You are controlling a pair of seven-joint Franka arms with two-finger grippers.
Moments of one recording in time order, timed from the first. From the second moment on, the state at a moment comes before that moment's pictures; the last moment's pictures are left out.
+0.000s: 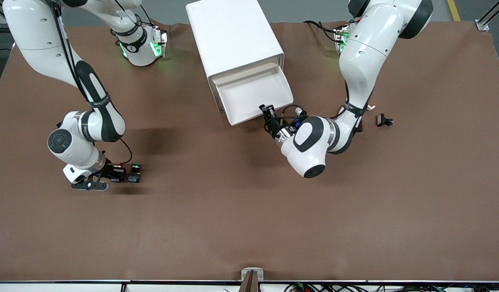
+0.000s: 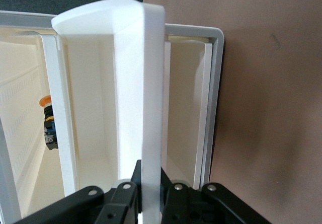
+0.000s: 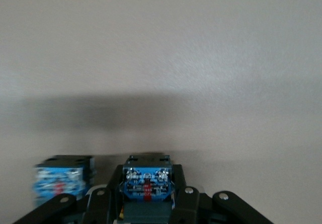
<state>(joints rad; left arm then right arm) -0.47 0.83 -0.08 -1.39 -0.84 1.46 -2.33 0.02 0.53 -0.04 -1.98 0.00 2.56 0.02</state>
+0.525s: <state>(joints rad) -0.45 0.83 -0.07 -1.38 -0.84 1.49 -2.29 0.20 0.30 -0.03 -1.70 0.12 1.86 0.41</state>
